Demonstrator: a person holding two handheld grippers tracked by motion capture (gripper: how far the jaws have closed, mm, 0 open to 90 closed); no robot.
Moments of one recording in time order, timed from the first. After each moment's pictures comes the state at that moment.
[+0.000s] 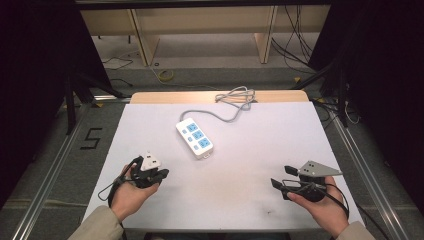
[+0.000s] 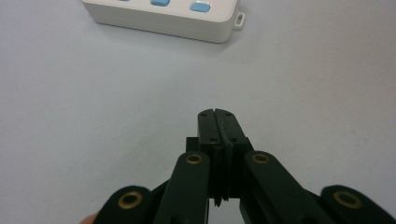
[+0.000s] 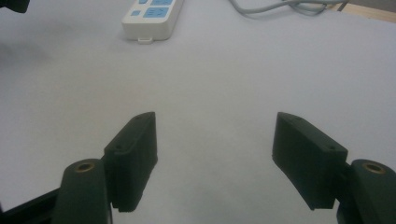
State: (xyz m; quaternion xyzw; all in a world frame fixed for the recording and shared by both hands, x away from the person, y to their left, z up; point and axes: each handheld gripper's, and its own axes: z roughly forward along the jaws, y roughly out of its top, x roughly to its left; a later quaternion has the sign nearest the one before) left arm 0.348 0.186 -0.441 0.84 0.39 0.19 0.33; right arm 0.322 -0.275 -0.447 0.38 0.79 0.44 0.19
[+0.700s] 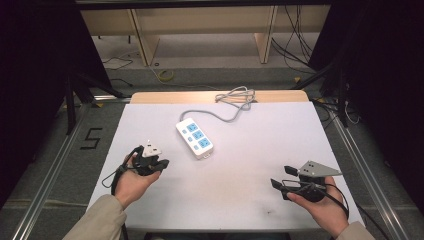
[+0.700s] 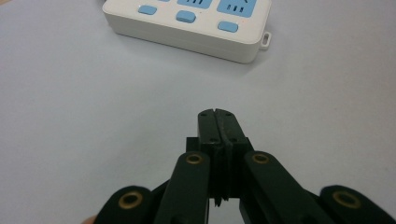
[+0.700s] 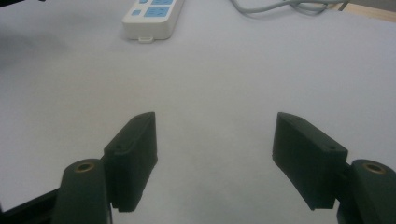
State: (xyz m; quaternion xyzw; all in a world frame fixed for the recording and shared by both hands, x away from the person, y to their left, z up) left arm 0.379 0.186 -0.437 0.83 0.41 0.19 0.33; right arm 0.322 -0.274 -0.447 0.38 0.79 0.44 0.19
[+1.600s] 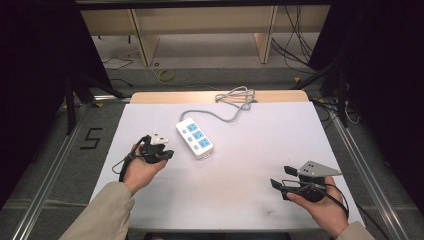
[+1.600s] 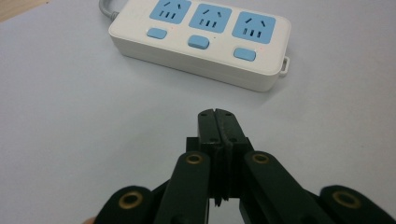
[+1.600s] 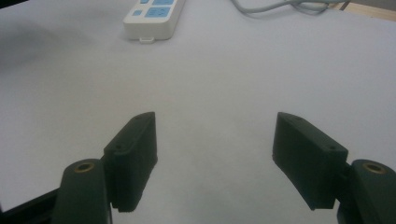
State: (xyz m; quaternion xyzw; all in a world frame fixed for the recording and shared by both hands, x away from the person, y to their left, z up) left arm 0.410 0.174 -0.433 0.83 0.42 0.19 0.33; right arm 0.321 -0.274 -0.447 0.38 0.79 0.44 0.19
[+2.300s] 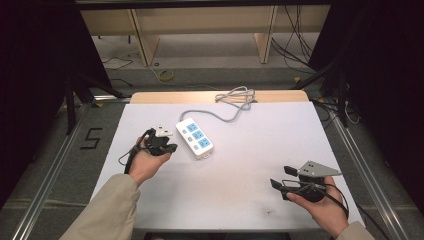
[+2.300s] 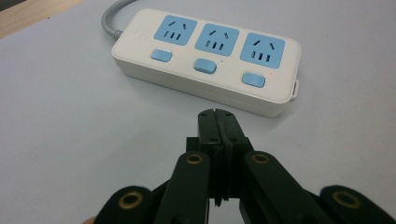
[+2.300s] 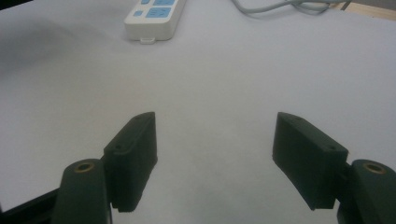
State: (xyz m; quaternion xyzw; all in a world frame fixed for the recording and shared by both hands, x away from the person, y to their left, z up) left arm 0.431 0.164 -0.431 0.83 0.42 0.19 0.33; right arm 0.321 -0.274 -0.447 0.38 0.79 0.44 0.18
